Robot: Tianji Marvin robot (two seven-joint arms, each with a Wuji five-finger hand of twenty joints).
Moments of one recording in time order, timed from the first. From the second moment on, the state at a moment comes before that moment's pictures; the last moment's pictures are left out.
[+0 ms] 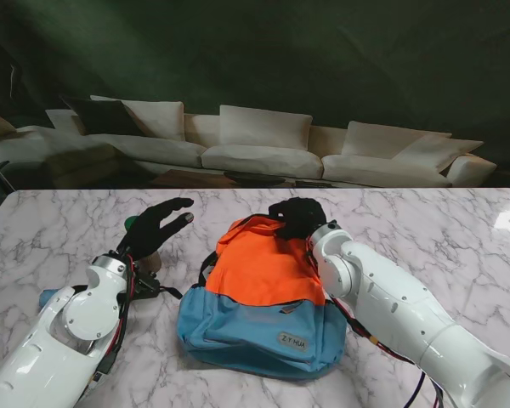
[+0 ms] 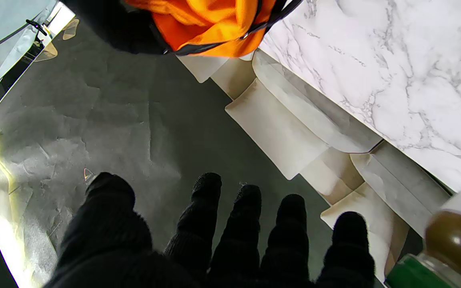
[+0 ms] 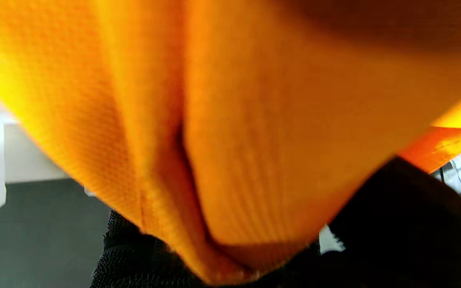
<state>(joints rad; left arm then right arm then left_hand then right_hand) 1.52 -1.14 -1.32 -1.55 0.38 -0.21 0.07 -0.98 -1.20 0.71 -1.05 -0.73 0.01 -0.26 0.78 0.01 -0.03 -0.01 0.52 0.18 0.15 0.41 0.50 0.21 0.08 0.31 0.32 0.26 0.15 0.38 0.08 0.37 0.18 0.57 0.63 -0.69 1.02 -0.34 0.76 -0.27 1.10 0.58 1.11 0.06 1.14 0.61 1.14 0.04 0.59 0.51 0.53 0.15 1.08 0.25</state>
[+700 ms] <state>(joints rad) 1.52 -1.14 -1.32 -1.54 0.39 -0.22 0.07 -1.25 -1.14 1.08 -1.51 -0.94 -0.17 -0.48 0.78 0.01 -0.03 -0.01 0.52 0.18 0.15 0.41 0.50 0.21 0.09 0.33 0.32 0.26 0.15 0.39 0.08 0.37 0.18 0.57 0.64 -0.69 1.02 -0.34 0.76 -0.27 1.10 0.60 1.09 0.08 1.17 0.65 1.13 0.05 0.60 0.52 0.51 0.15 1.08 0.25</state>
